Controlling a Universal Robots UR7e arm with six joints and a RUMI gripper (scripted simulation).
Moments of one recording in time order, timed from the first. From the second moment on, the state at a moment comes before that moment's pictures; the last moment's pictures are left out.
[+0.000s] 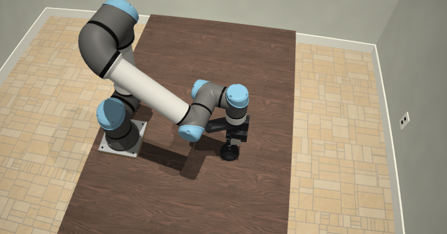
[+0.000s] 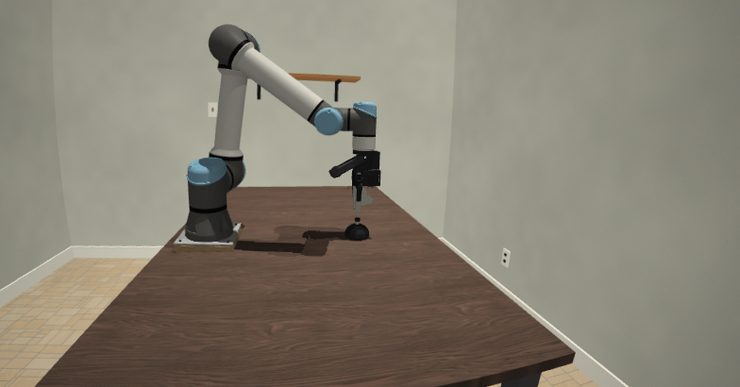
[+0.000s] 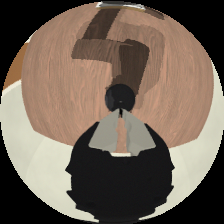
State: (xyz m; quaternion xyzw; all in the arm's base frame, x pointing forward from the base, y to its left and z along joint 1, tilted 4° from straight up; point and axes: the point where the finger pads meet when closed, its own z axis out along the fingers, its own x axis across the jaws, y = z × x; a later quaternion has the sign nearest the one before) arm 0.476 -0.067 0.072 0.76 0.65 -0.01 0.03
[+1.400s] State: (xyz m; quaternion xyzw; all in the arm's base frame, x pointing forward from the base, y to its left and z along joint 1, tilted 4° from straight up) arm 0.476 -0.068 0.062 0.76 0.65 -0.01 0.03
